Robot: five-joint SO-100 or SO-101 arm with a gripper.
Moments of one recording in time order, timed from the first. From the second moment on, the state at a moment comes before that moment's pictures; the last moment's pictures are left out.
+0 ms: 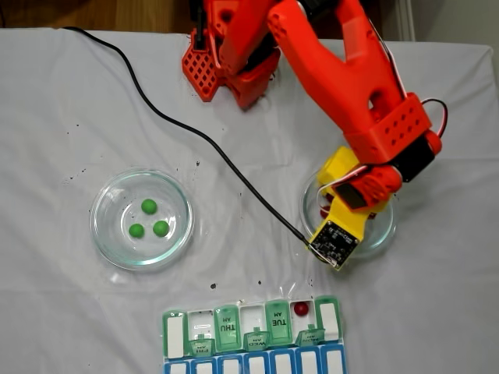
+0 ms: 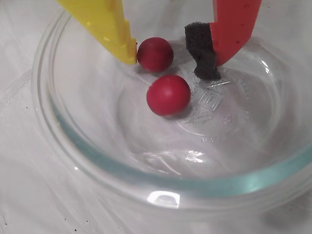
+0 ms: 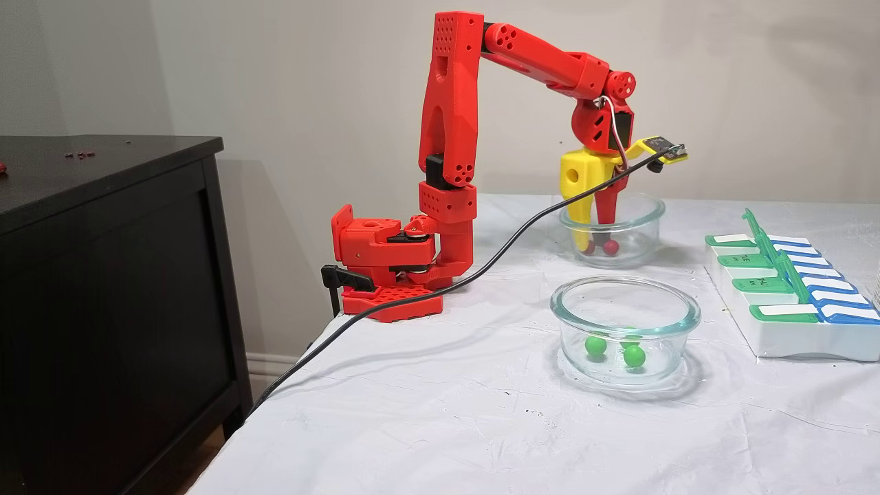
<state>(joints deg) -40.2 100.1 107.8 76.3 -21.0</state>
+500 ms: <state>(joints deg) -41.7 98.7 110.0 75.3 -20.7</state>
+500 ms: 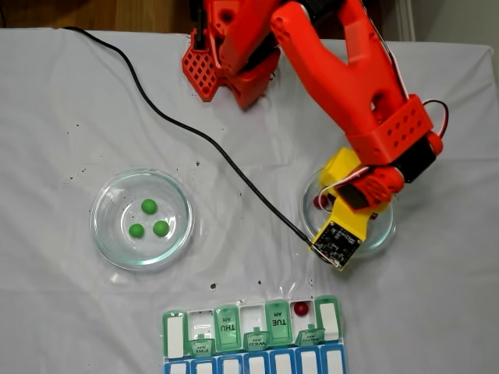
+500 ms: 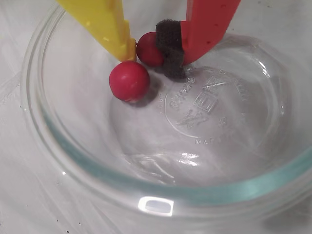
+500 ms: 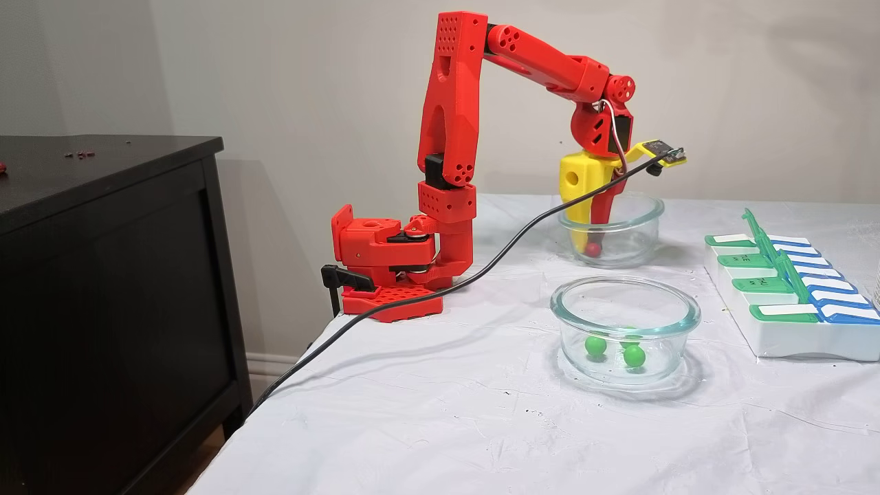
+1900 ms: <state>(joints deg) -5.6 99.2 88.3 61.7 -9.5</state>
